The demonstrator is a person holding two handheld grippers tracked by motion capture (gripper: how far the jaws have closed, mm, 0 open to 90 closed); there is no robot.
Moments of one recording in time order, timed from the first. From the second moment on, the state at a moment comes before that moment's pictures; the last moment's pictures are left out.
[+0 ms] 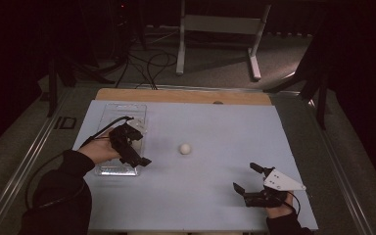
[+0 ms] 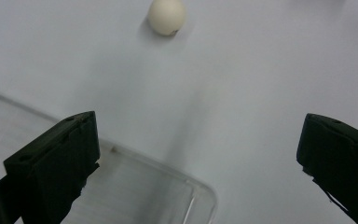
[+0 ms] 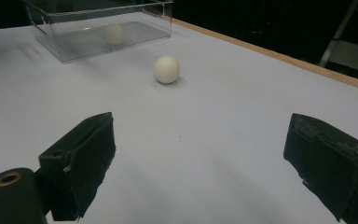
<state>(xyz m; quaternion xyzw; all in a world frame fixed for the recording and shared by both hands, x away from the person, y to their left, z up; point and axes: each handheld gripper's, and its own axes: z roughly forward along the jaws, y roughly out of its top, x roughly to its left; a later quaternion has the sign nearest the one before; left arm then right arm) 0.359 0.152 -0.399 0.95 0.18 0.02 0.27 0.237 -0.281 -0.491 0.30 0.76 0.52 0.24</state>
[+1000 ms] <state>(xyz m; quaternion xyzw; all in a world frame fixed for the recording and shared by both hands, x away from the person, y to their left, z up) 0.353 0.111 -0.398 0.95 0.14 0.01 0.28 0.240 -0.278 -0.491 0.29 0.76 0.53 0.23</state>
